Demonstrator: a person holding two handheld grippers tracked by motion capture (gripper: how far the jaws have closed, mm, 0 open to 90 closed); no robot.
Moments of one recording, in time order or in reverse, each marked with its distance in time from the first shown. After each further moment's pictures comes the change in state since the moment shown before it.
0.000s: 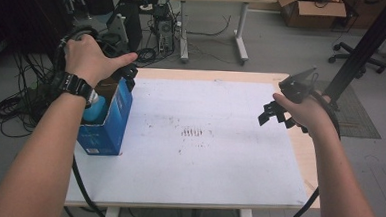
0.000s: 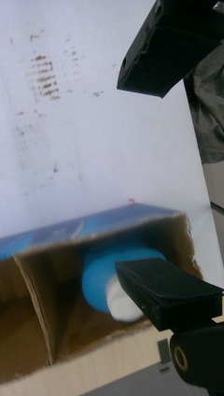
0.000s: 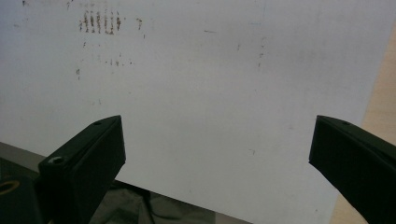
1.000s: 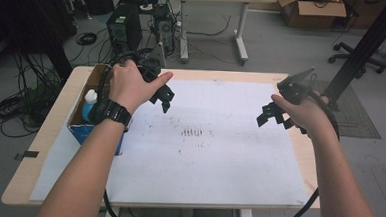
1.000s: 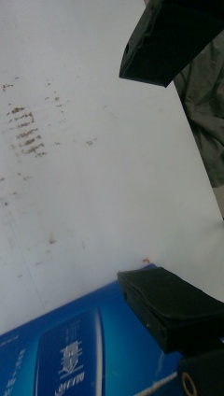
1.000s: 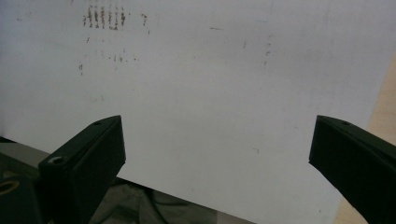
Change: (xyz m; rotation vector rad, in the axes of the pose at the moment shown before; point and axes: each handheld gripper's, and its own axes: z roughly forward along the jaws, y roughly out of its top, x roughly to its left) left arm -0.068 0.000 0.059 0.034 -0.067 0.082; right arm 0.005 -0.002 0.002 0.003 0.007 -0.012
